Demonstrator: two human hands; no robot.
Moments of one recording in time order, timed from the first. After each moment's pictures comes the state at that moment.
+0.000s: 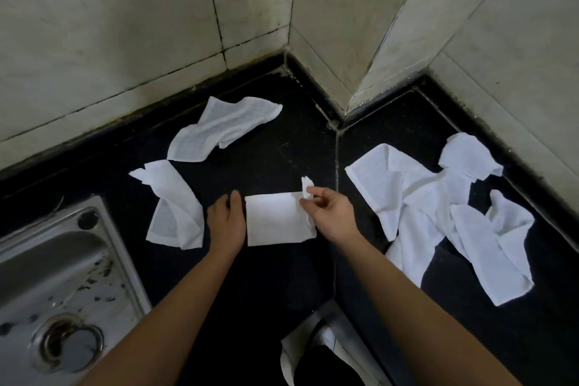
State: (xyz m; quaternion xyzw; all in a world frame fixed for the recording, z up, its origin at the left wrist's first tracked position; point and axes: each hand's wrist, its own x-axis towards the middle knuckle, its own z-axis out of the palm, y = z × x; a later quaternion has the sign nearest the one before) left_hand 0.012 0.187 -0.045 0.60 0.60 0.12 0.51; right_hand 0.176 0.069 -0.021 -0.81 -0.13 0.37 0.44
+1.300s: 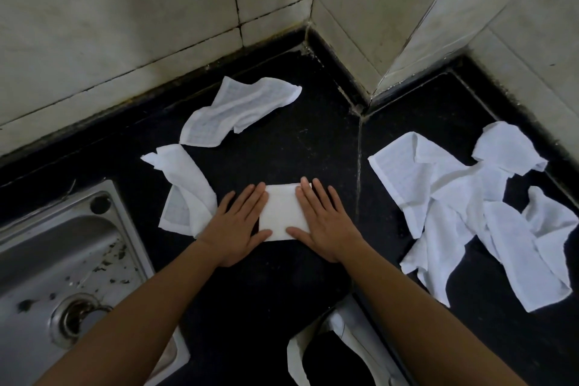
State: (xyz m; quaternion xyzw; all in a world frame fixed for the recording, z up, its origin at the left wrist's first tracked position) left_hand -0.044 0.220 -0.094 0.96 0.18 -0.15 0.12; right_hand 0.158 0.066 -0.088 -0.75 -0.63 0.19 -0.06
